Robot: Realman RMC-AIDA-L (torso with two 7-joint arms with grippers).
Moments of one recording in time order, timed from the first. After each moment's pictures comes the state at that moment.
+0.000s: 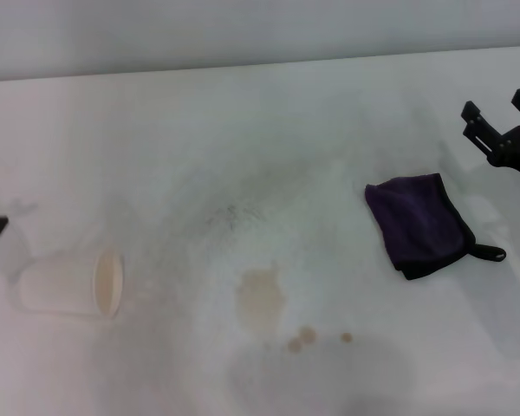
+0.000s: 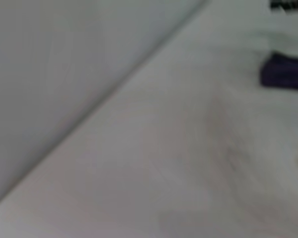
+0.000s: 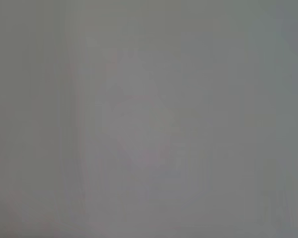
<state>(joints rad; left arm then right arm) -0.33 -1.94 0.94 1.37 2.13 1.60 -1.70 0.39 2.02 -0.66 0.01 2.19 1.23 -2.73</state>
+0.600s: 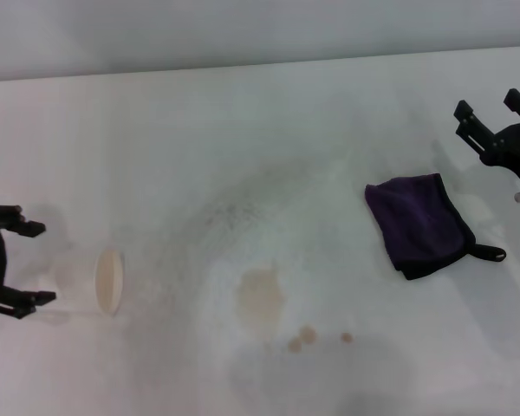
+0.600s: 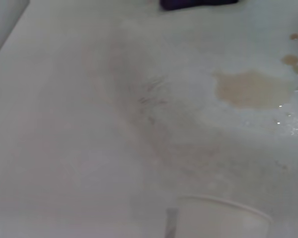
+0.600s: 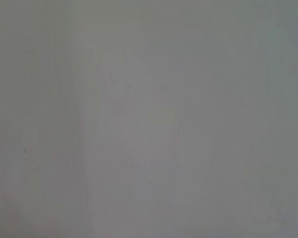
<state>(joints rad) -0.40 -2.04 1.06 1.33 2.40 1.63 -1.48 0.41 2.03 -0.66 0.03 2.20 1.23 -2.73</state>
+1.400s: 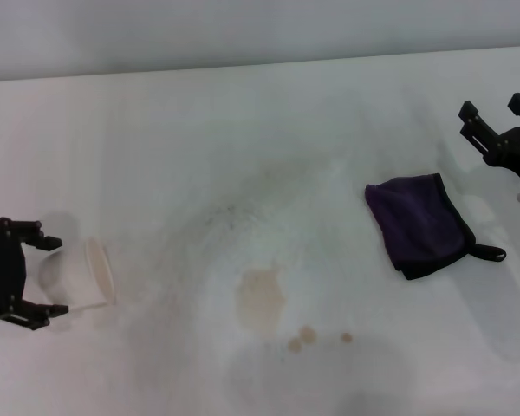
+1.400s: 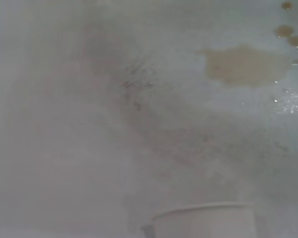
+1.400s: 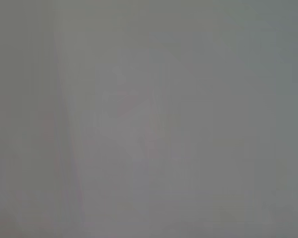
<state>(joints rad) -0.41 -2.07 1.11 1.26 2.45 1.54 -1.40 0.41 2.02 -0.62 0.06 2.19 1.23 -2.71</state>
